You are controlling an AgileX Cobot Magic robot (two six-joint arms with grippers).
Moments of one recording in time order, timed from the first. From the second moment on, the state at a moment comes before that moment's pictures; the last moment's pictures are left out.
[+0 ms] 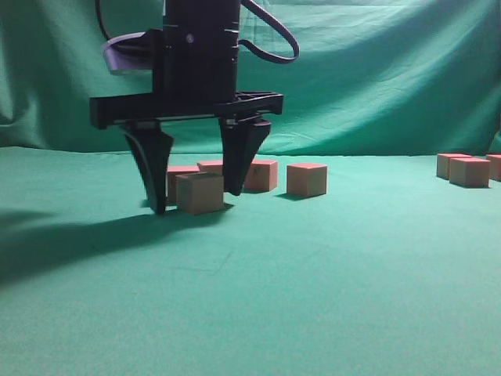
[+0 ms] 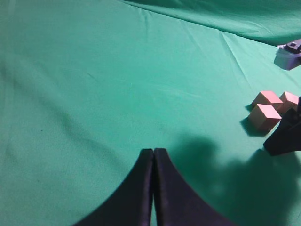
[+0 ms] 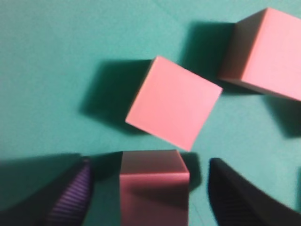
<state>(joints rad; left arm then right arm) -0.01 -0.01 0.02 -0.19 0.36 -0.08 0.82 2.20 -1.74 -0.13 1.00 0.20</state>
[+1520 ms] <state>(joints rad) -0.01 -0.01 0.02 -0.19 0.36 -0.08 0.39 1.66 -1.56 -0.24 1.24 0.18</state>
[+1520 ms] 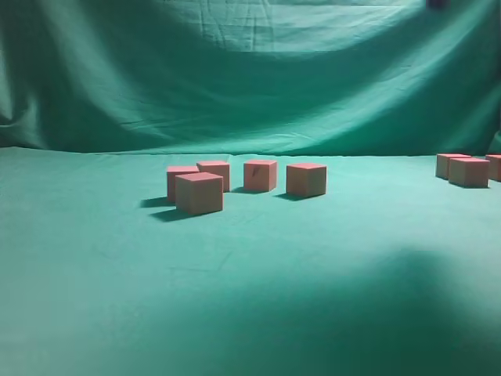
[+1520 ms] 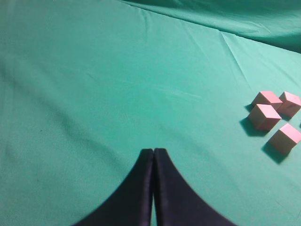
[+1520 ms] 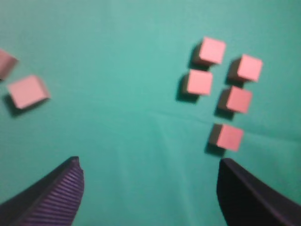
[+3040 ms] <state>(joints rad) -0.01 -0.01 0.02 -0.19 0.36 -0.08 0.01 1.91 -1.22 -0.18 0.73 0.24</state>
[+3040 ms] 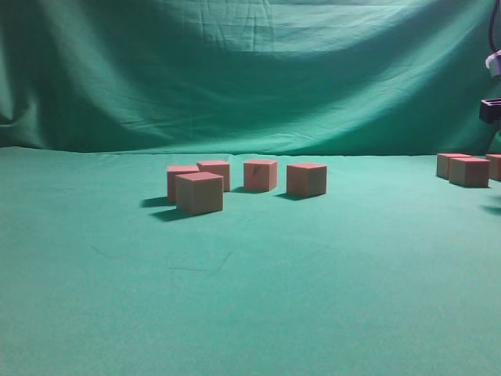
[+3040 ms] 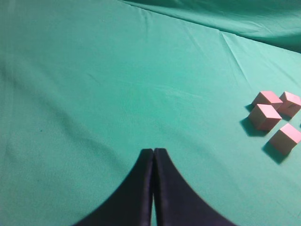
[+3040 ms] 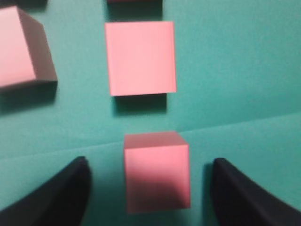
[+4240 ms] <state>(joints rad) -0.01 -0.01 0.02 -0.19 0.36 -0.08 0.43 1.52 -1.22 -0.03 1.01 0.26</state>
